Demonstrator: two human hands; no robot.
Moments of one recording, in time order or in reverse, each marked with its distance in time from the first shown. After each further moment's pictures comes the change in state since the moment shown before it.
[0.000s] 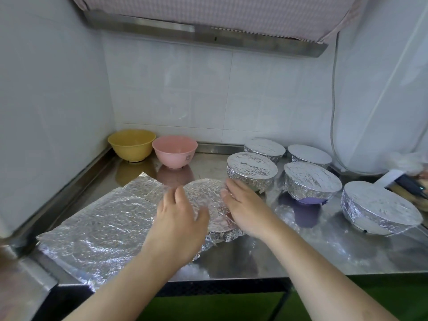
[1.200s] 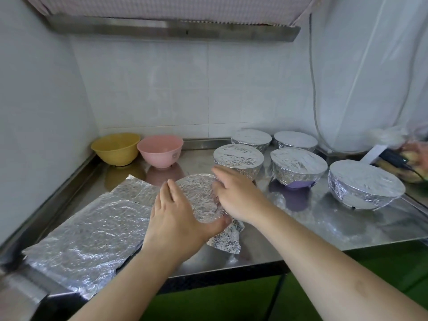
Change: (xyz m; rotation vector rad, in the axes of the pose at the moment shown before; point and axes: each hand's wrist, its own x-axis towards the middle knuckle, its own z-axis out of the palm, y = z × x) left_hand 0.002 0.010 0.024 0.215 0.020 0.060; right_hand -0.005 -0.004 -0.014 -0.095 0.092 -0.047
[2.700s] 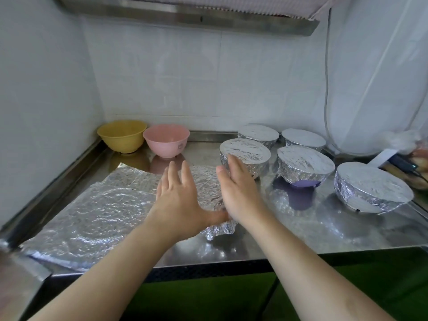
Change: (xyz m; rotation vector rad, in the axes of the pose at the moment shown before) left_hand 0.015 0.002 -0.015 0.008 -0.118 0.043; right_hand -0.002 -0.005 0.025 0.329 0.155 0.117
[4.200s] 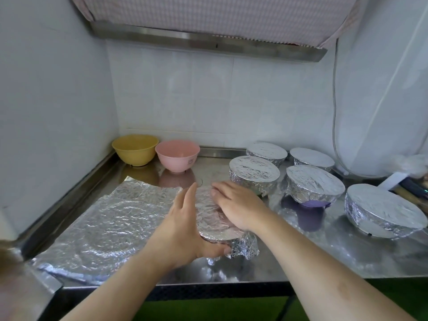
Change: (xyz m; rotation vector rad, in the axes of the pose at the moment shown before) left_hand -0.007 -0.043 0.011 -0.277 0.008 0.190; right_hand 0.027 -0.011 -0.002 -0.482 -0.307 -0.163
